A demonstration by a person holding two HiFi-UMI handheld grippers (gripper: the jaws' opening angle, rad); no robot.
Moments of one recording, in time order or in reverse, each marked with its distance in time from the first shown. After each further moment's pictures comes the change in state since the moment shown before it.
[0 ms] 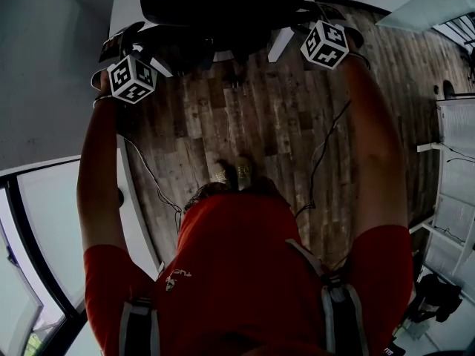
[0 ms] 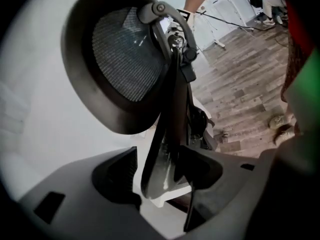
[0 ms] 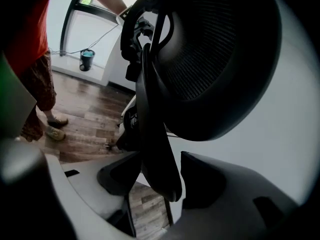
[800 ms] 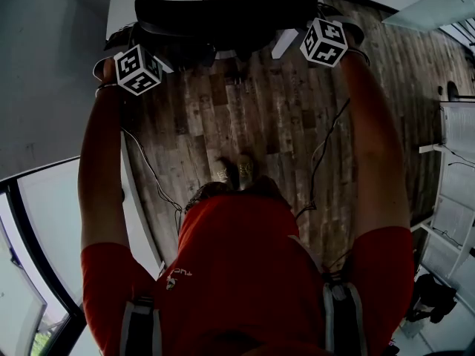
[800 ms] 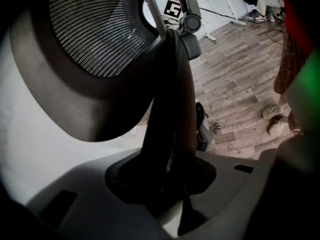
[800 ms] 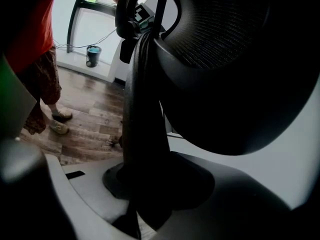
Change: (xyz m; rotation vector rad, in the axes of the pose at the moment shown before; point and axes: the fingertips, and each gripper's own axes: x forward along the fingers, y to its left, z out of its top) left arm 0.055 -0.007 -0.005 0.083 0.063 -0.109; right arm 0.048 -0.004 0.002 -0.065 0.007 0.070
